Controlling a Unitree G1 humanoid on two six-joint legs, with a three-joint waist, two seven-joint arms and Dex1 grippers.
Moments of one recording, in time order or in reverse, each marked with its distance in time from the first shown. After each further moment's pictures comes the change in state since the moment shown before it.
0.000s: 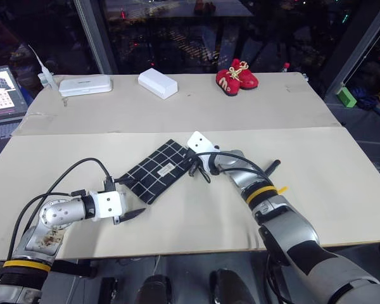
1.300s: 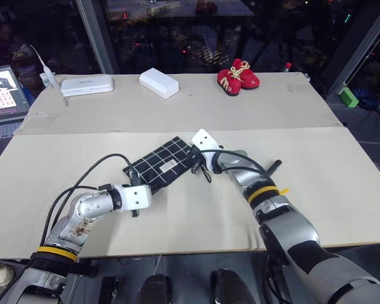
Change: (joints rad) left arm -0.093 -0.097 -0.112 -0.019 0.057 0.125 0.130; right arm 0.016 -0.008 -0.085 -0.012 0.034 0.012 0.011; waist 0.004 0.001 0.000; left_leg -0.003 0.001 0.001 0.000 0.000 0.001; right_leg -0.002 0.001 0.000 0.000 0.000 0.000
